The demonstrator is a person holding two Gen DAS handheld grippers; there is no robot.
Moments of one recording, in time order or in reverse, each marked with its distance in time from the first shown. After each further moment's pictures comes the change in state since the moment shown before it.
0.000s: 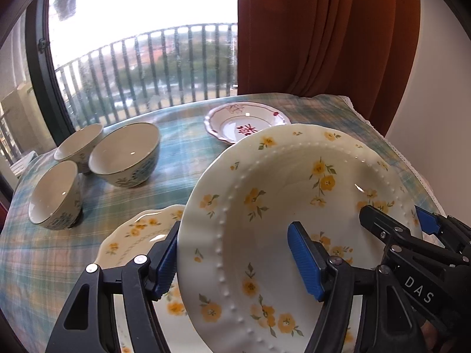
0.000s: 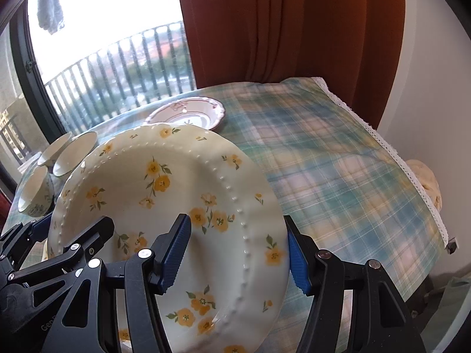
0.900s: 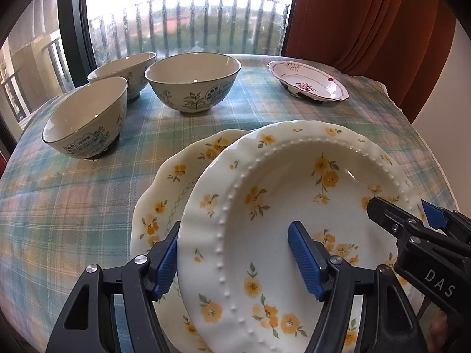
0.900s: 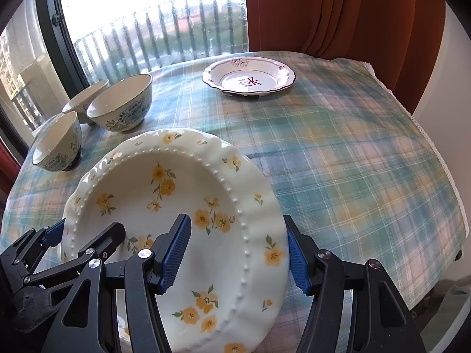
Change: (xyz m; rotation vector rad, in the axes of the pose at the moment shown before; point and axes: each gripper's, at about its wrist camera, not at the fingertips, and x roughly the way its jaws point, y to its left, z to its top) left arm 0.017 0.086 -0.062 -0.119 0.130 0.018; right arm 0.028 0.091 -0.040 -0.093 0.128 0.048
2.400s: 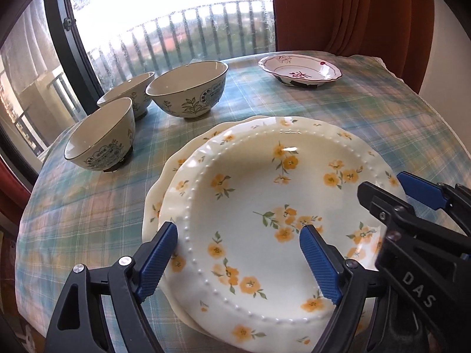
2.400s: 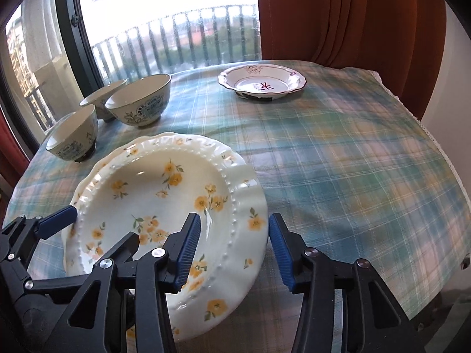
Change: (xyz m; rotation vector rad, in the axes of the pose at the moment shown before) left arm -0.013 -0.026 -0.023 0.161 -0.035 0.142; right arm -0.007 0.011 -0.029 -0.036 -0.077 0.041
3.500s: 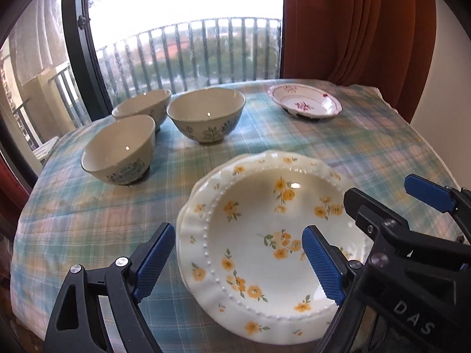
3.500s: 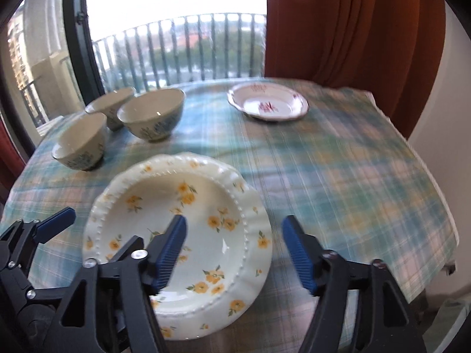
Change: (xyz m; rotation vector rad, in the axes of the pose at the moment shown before) left arm -0.035 0.035 0.018 -0.076 -0.078 -0.054; right arm -0.037 0.037 0.023 -0.043 -0.077 -0.046
